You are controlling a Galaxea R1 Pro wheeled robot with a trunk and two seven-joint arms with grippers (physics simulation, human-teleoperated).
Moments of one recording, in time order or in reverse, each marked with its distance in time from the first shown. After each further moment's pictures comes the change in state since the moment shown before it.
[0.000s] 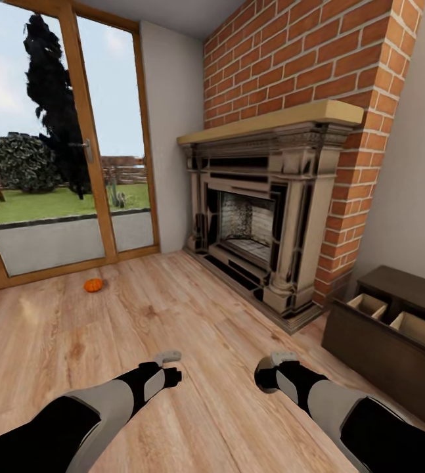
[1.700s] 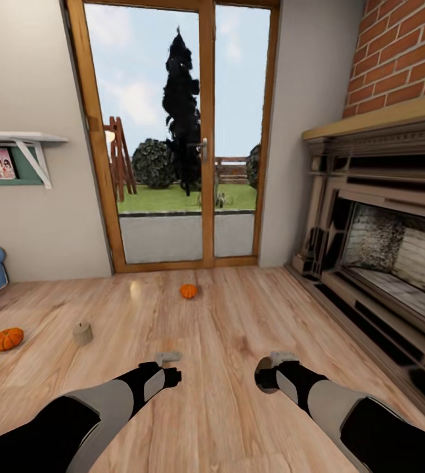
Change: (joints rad) left arm 0.000 0.000 0.000 0.000 0.000 0.000 0.000; right arm 0.000 0.000 0.001 0.000 0.000 0.000 0.000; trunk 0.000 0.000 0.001
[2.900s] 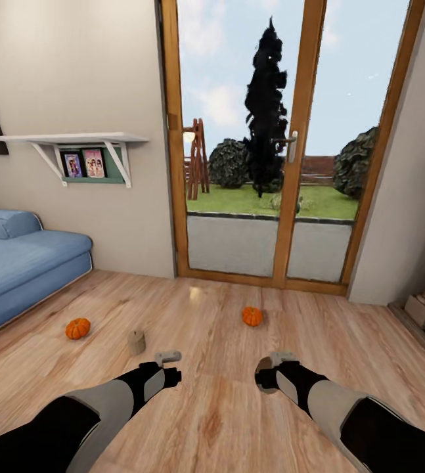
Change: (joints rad) left arm 0.000 0.000 0.000 0.000 0.000 0.000 0.000; right arm 0.001 0.000 0.000 0.000 0.000 0.000 0.000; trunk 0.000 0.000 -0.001
